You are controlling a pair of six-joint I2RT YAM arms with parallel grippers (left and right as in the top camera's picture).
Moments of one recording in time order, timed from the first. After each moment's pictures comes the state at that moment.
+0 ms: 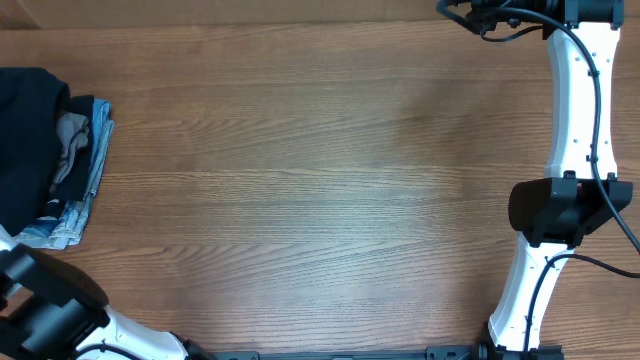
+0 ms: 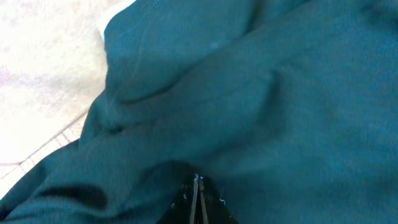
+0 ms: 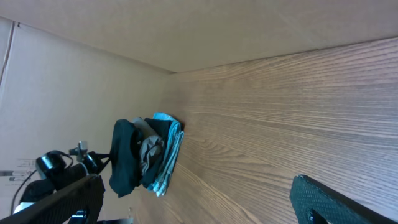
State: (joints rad) left arm 0.77 1.90 1.82 -0.81 -0.08 -0.09; right arm -0.07 2.29 2.61 -1.11 -1.00 0.36
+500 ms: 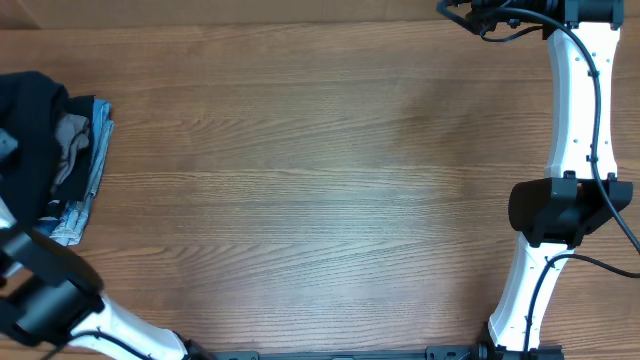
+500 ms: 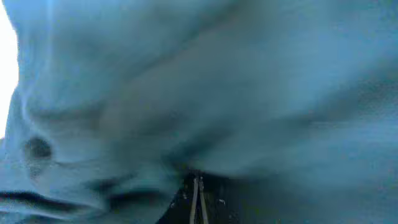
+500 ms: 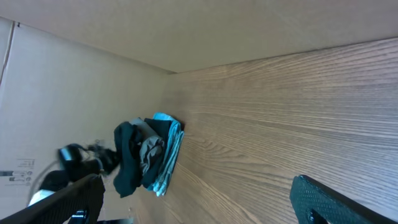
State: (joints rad) left arm 0.72 1.97 1.82 -0.83 -0.07 -0.12; right arm -0.07 2.29 2.61 -1.11 -1.00 0.36
